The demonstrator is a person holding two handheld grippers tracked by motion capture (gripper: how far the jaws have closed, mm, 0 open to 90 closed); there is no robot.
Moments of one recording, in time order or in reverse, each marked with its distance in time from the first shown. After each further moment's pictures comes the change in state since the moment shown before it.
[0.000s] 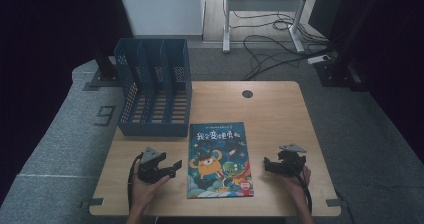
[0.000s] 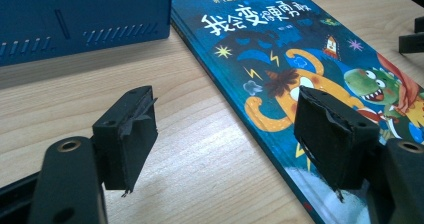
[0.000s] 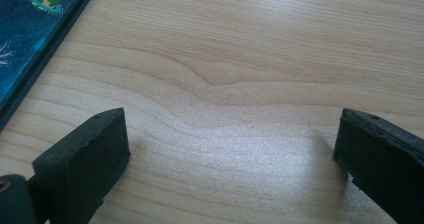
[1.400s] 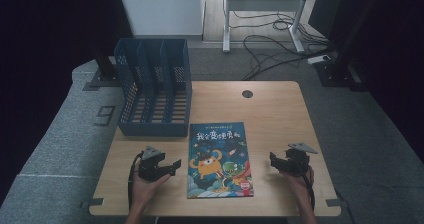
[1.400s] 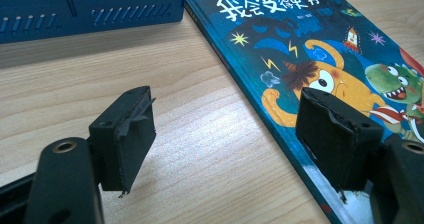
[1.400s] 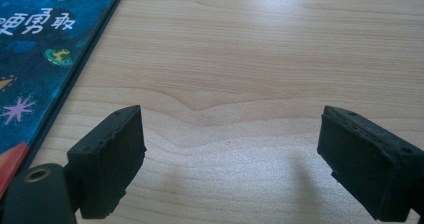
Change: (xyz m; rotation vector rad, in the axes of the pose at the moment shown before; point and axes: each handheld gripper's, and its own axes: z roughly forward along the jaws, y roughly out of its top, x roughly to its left) left arm 0.007 0.000 0.007 0.048 0.021 -0.039; right arm -0.012 0.005 -0.017 -0.083 0.008 0.112
